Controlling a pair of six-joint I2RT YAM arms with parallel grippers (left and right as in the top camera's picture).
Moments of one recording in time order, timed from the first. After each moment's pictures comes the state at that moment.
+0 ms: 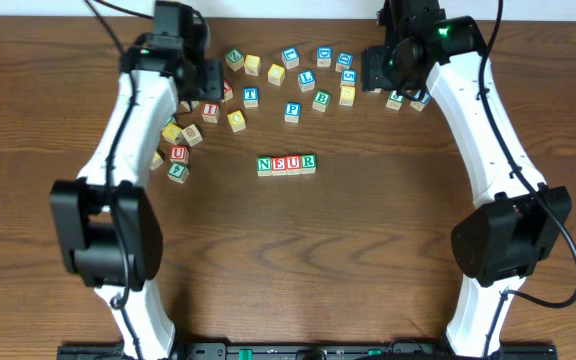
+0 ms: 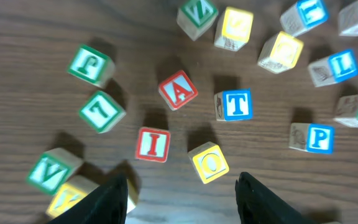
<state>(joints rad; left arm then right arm) -0.11 2.01 1.73 -0.78 0.08 -0.14 0.25 2.06 2.07 -1.11 -0.03 0.22</state>
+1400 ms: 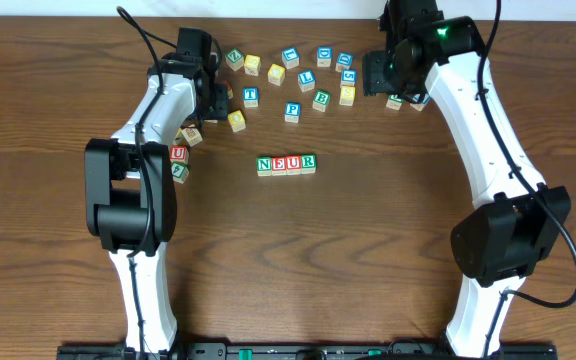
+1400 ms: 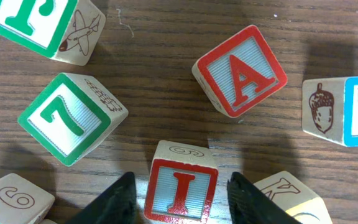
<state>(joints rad) -0.11 2.23 1.73 -0.71 -0.01 -0.12 0.26 2.06 2.07 -1.15 0.02 0.21</state>
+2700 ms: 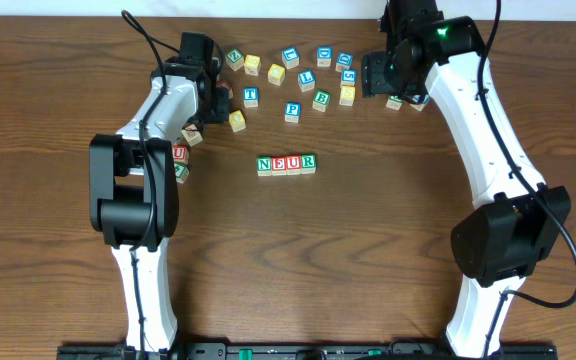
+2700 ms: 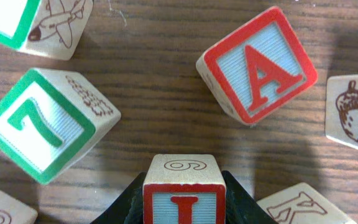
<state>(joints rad) -0.11 2.26 1.73 -0.70 -0.01 -0.12 0.26 2.06 2.07 -1.16 0.03 0.21</state>
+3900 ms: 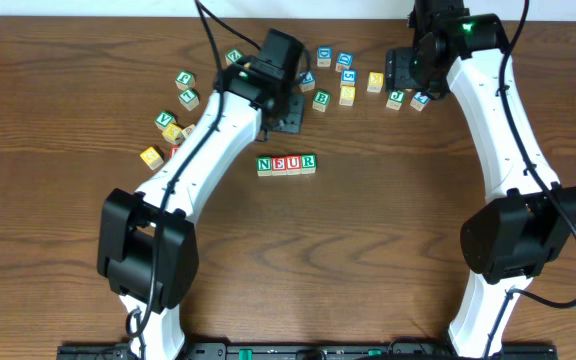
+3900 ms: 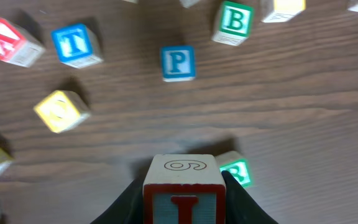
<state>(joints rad) -0.47 1.97 1.72 -0.89 -0.01 -0.26 0.17 2.06 2.07 -1.17 0.08 0.21</state>
